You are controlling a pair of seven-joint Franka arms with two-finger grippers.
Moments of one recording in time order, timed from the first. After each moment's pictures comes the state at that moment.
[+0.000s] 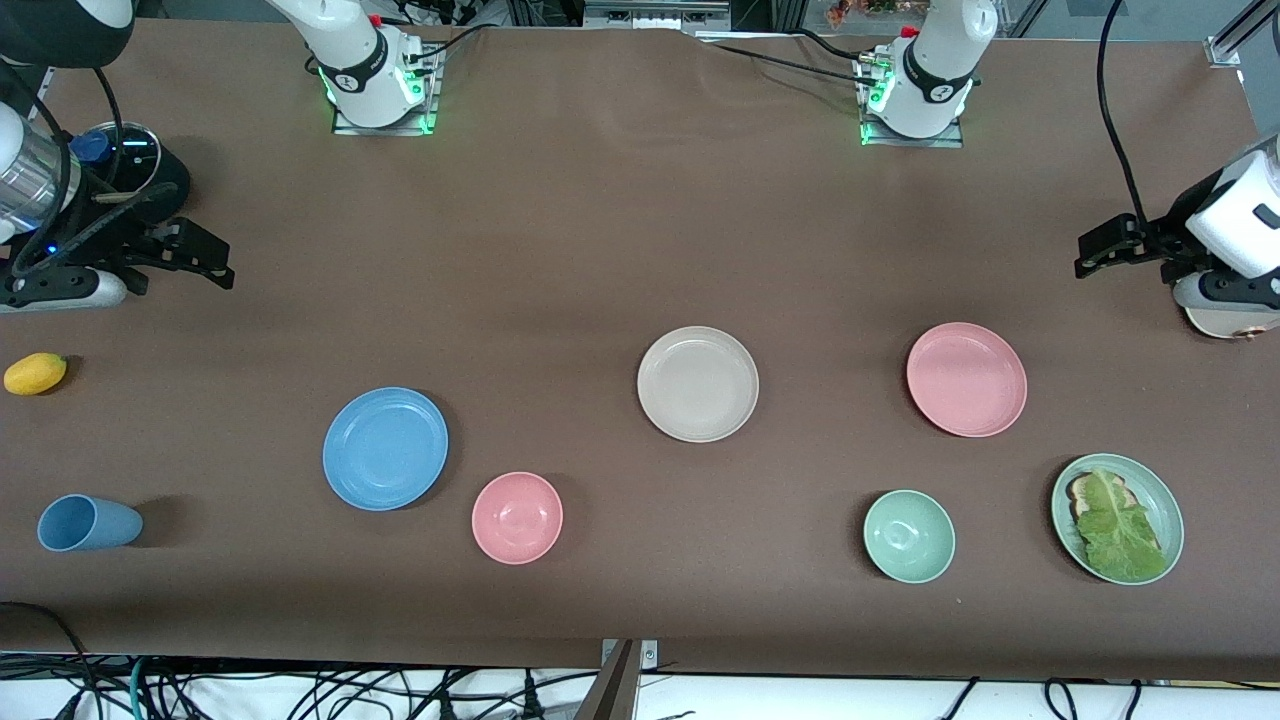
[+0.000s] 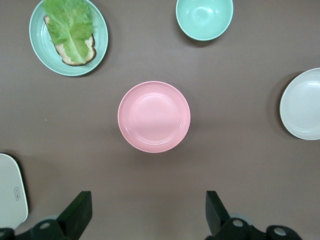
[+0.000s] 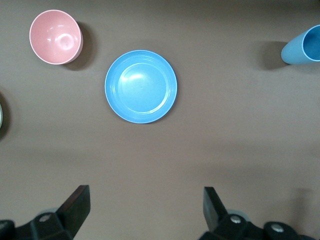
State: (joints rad) left arm 0.02 0.08 -0.01 -1.60 0.00 1.57 0.05; right arm 0.06 0.09 0.02 -1.56 0.02 1.67 0.01
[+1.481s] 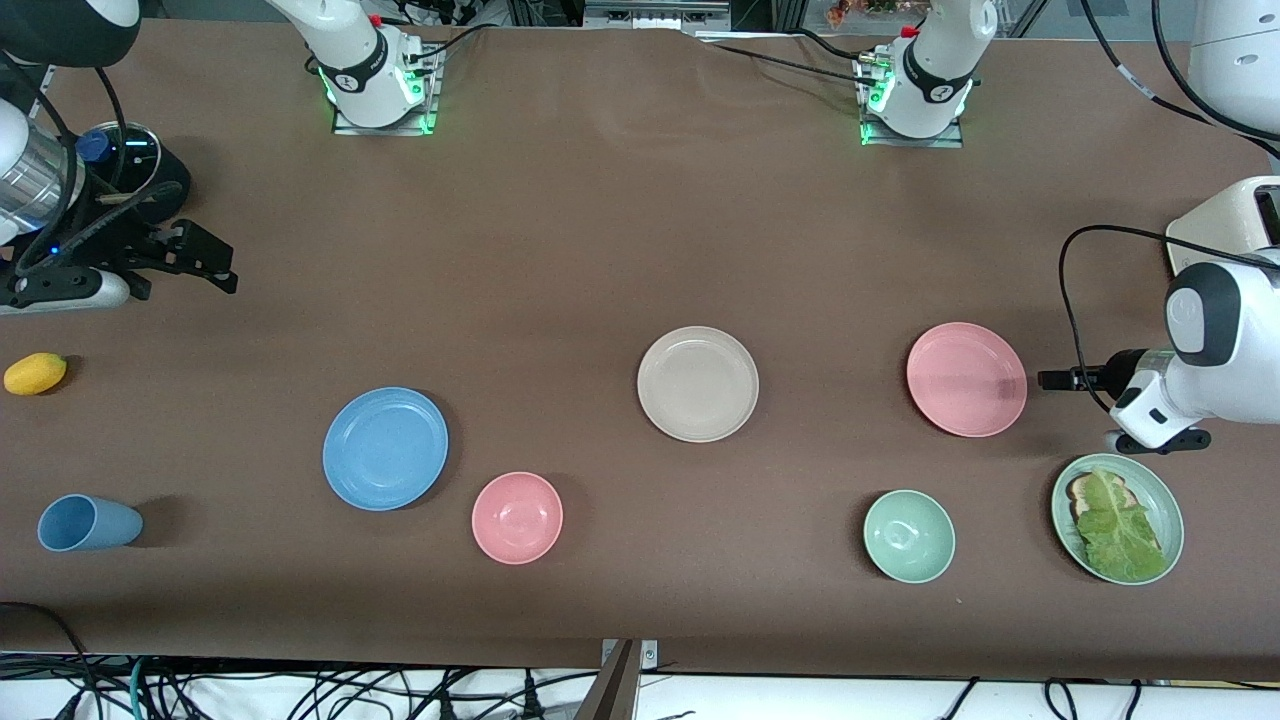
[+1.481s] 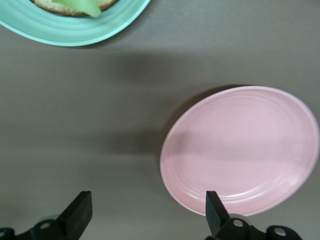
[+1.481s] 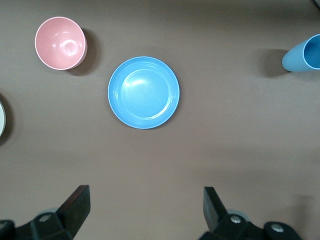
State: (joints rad) left arm 0.22 0.55 0.01 -1.67 0.00 1.91 0.16; right arm 0.07 0.09 0.02 -1.56 0.02 1.70 0.01
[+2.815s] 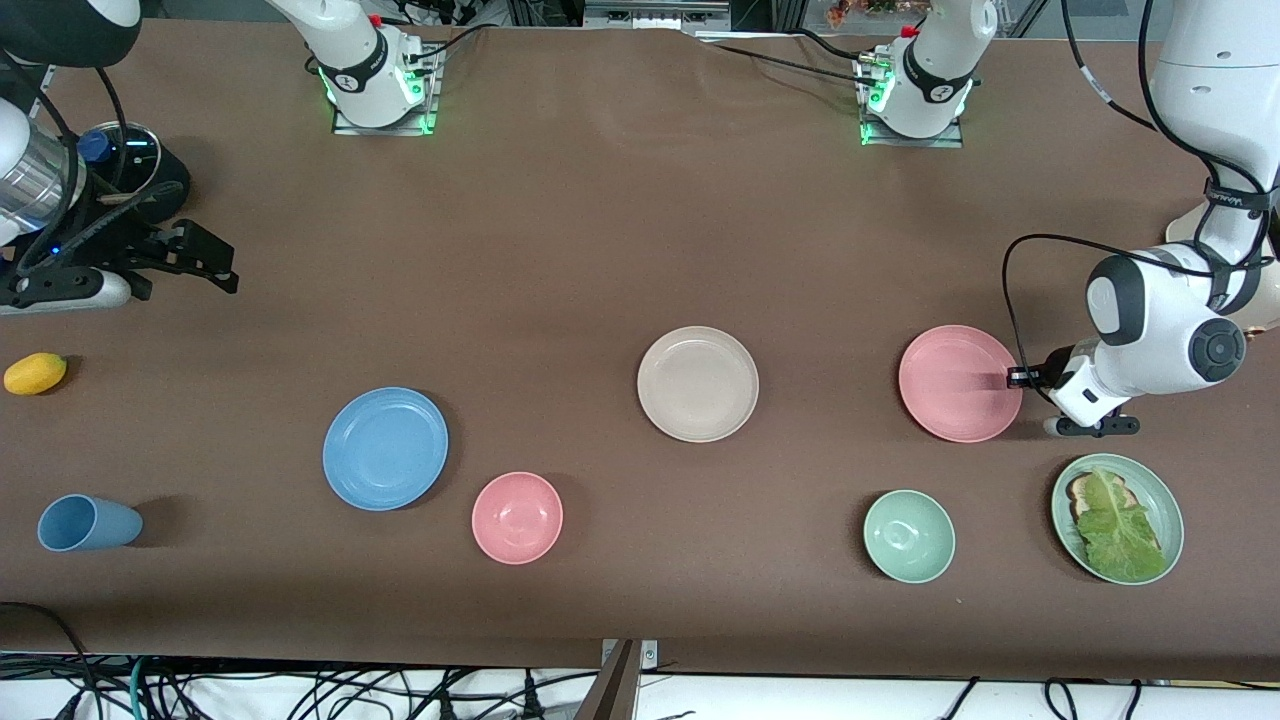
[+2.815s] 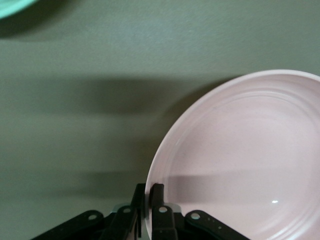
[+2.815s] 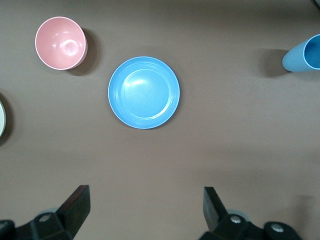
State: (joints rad) left arm 0.22 0.54 -0.04 -1.89 -0.04 2.21 0.15; right arm 0.07 0.09 0.02 -1.56 0.02 1.70 0.01
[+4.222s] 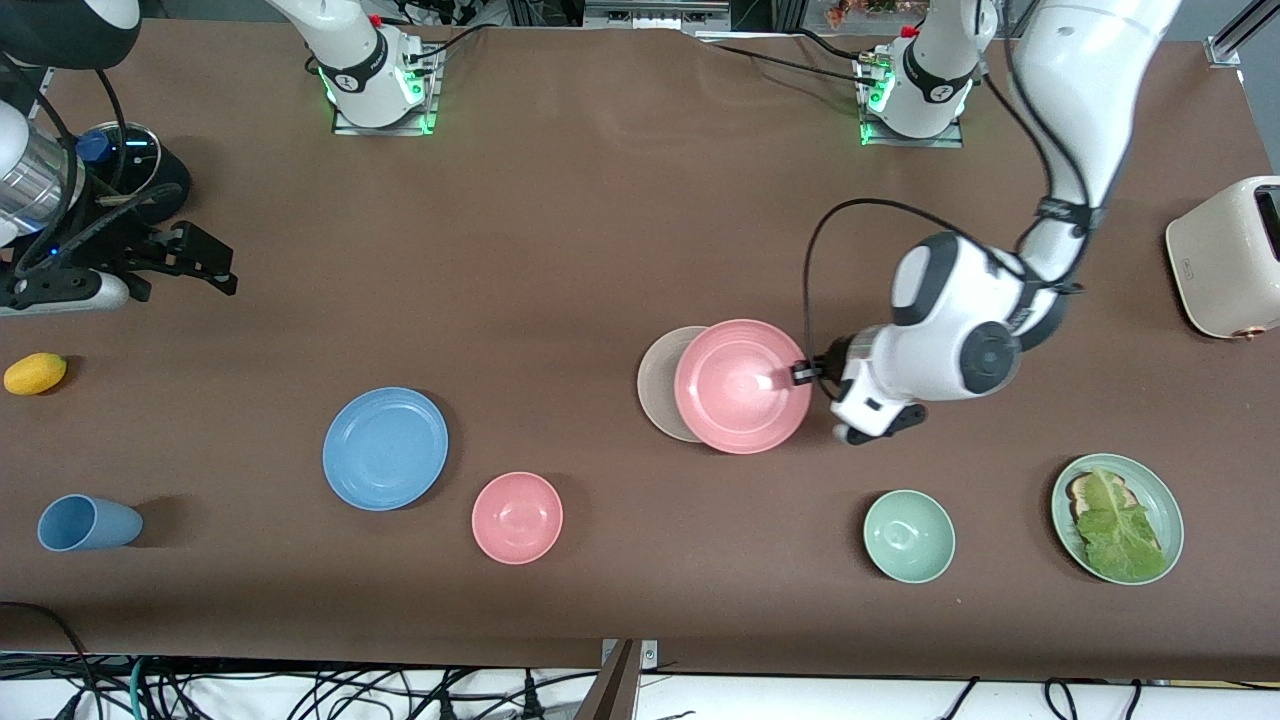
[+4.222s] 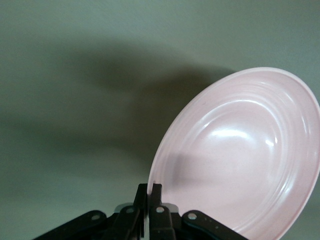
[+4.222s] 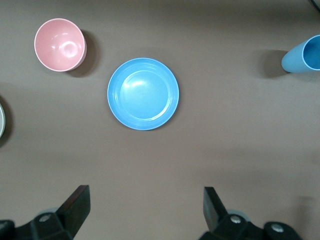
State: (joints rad) left arm -0.08 0.60 -0.33 -1.65 -0.22 2.06 -0.60; right arm 0.07 0.09 0.02 -1.56 0.02 1.71 0.01
